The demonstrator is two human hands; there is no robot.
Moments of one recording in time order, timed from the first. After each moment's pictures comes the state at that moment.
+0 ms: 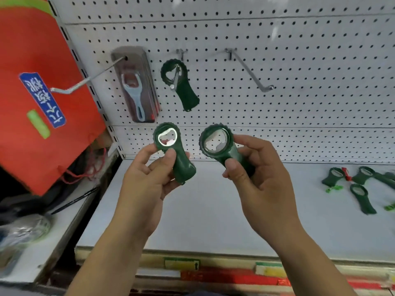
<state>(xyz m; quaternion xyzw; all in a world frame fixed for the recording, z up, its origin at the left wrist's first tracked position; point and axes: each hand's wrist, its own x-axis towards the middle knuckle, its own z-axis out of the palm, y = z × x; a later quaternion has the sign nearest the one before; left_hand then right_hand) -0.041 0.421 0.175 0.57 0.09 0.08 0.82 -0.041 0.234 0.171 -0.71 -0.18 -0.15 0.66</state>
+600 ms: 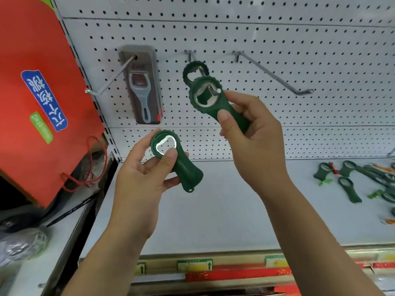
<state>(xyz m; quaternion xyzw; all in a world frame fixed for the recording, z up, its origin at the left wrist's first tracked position) -0.043 0.474 0.185 0.60 0.05 0.11 0.79 -0.002 0.305 0.219 -0.73 -0.16 -0.24 0.62</state>
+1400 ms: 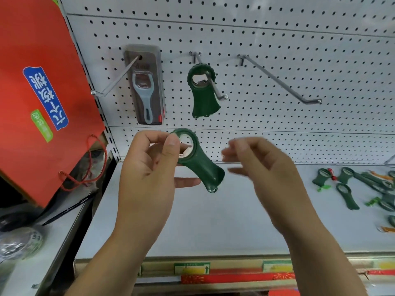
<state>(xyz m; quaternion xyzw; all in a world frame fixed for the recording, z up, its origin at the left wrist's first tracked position) -0.053 0.461 0.212 0.63 0.00 0.19 0.76 -0.036 0.287 0.211 -0.76 -0.03 -0.08 0.65</state>
